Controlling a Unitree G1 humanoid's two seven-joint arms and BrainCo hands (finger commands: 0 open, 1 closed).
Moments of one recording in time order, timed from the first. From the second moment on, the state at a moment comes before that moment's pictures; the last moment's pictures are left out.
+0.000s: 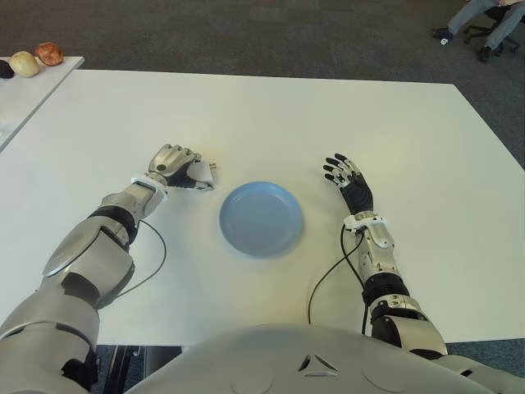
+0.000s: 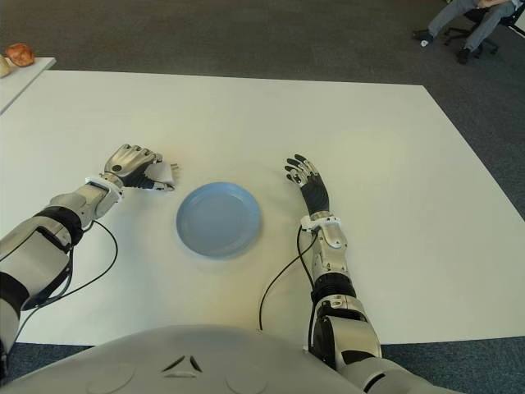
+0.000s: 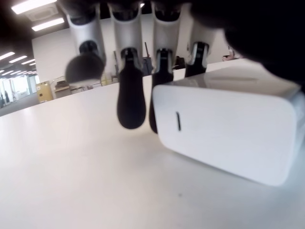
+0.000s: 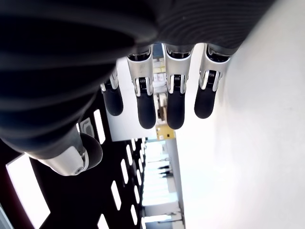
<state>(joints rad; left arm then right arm) -0.66 0.52 -0.74 1.30 0.86 -0.37 0.62 -0.21 -0.08 -0.17 0.74 0.18 -0.42 0.31</state>
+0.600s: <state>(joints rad) -0.65 0.52 -0.68 1.29 0.82 -0.38 0.60 -0.22 -0.08 -0.17 0.74 0.18 -0.42 0.29</state>
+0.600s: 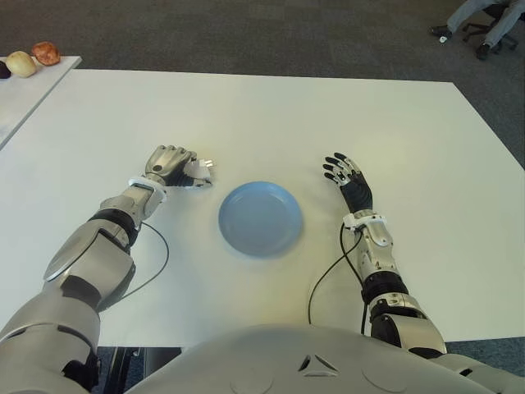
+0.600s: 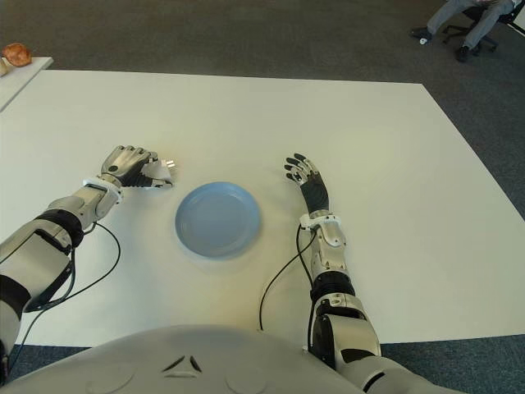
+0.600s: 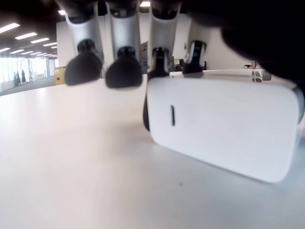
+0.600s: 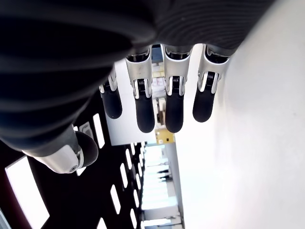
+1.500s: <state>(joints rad) -0.59 0.75 -0.42 0.54 0.67 -0.45 0.38 -0.23 -0.06 -0.16 0.75 0.18 -0.43 0.28</state>
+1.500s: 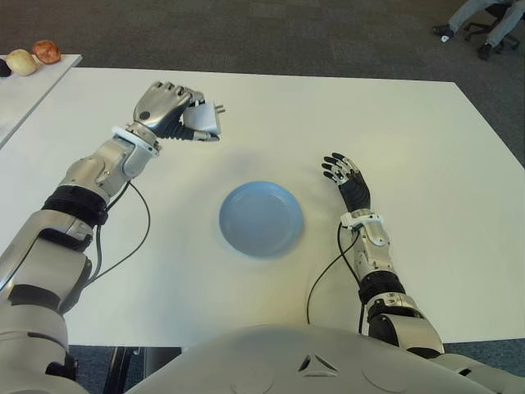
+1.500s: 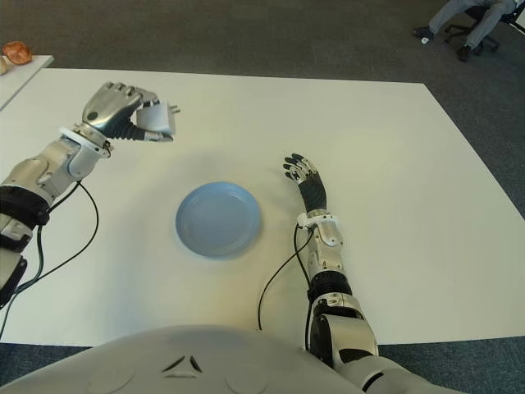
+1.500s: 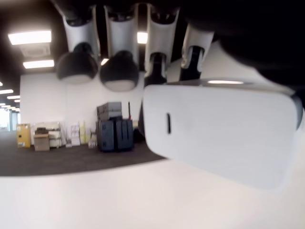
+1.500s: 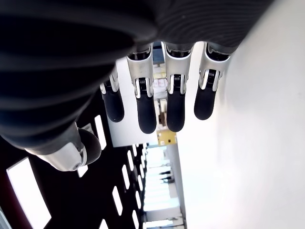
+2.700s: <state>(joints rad) -0.45 0.65 -0.29 0.17 0.60 -0.44 -0.01 -0.26 -0.06 -0.15 0.80 0.17 -0.44 0.29</state>
